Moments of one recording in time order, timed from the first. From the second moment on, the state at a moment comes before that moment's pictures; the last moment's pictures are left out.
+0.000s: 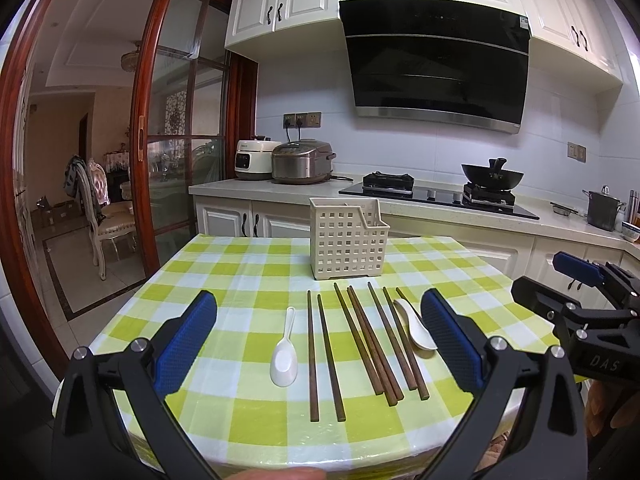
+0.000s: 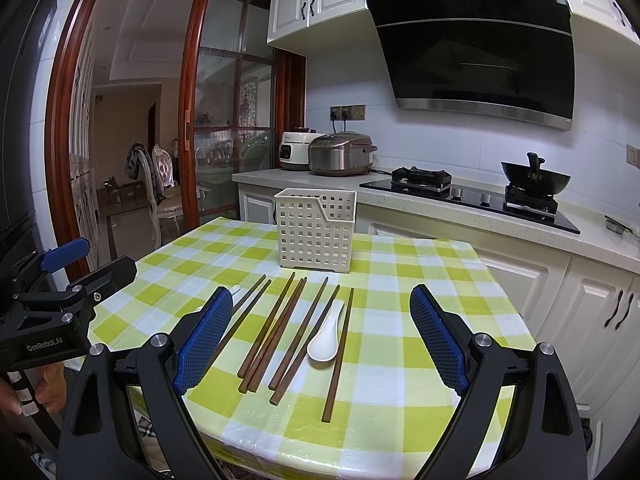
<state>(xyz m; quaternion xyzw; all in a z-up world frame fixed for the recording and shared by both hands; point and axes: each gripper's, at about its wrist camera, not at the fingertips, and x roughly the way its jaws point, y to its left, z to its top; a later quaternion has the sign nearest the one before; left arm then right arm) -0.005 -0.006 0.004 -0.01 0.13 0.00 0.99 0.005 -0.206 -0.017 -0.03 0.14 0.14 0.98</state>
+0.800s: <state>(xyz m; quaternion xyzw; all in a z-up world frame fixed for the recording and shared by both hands) -0.004 -0.006 0.003 -0.01 0.13 0.00 0.99 0.002 -0.206 -0.021 -0.03 0.14 0.15 0.98</state>
